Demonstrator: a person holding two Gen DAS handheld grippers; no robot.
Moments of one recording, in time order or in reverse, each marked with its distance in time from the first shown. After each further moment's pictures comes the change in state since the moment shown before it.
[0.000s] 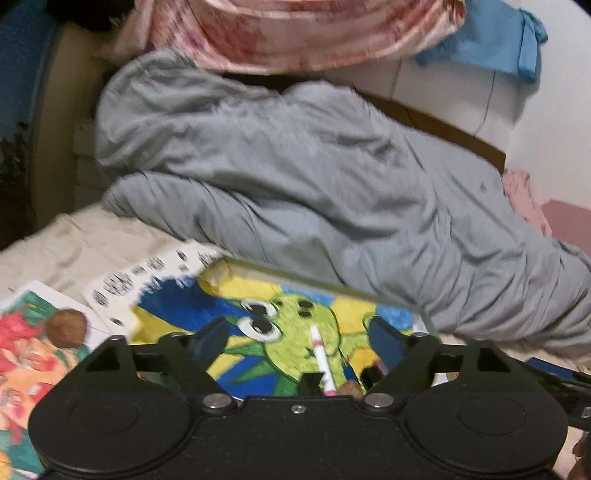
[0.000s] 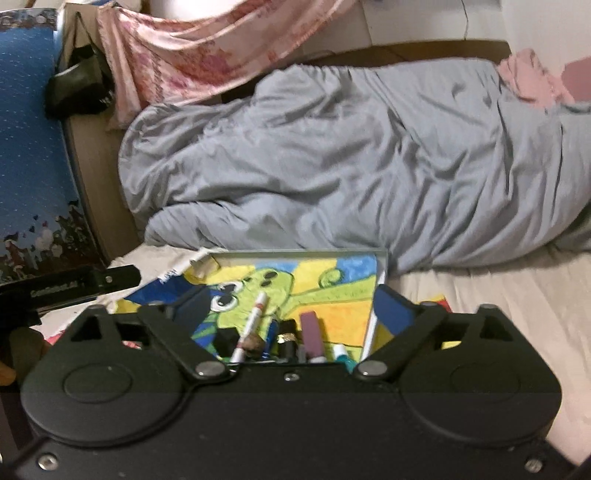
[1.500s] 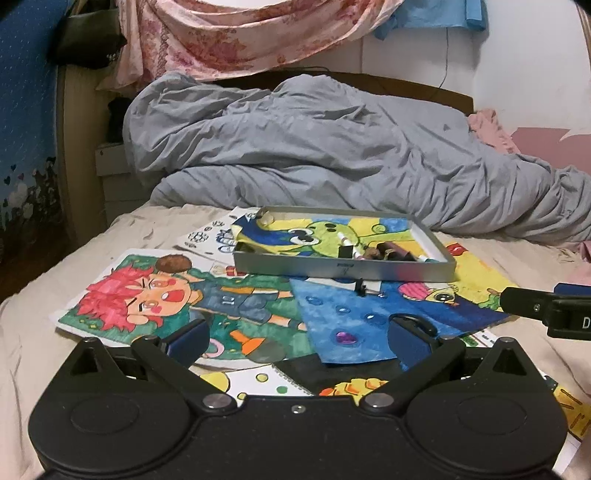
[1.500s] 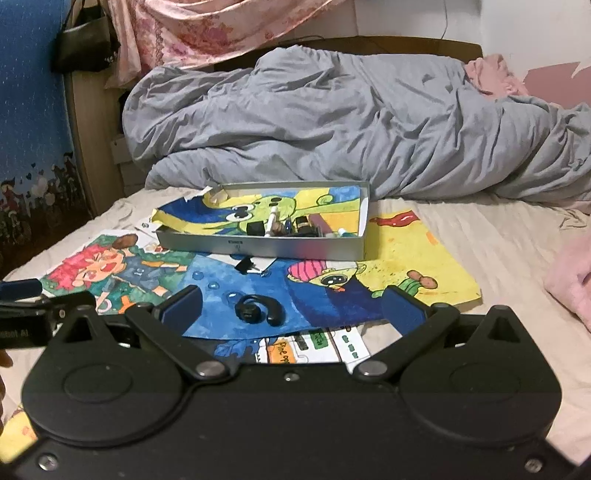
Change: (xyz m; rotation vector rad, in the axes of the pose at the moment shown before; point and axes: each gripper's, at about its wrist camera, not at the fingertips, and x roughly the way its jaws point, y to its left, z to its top) left arm -0.188 0.046 -0.094 0.207 0.080 0.031; right arm -0.121 0.085 -0.100 -0.056 0.085 -0.138
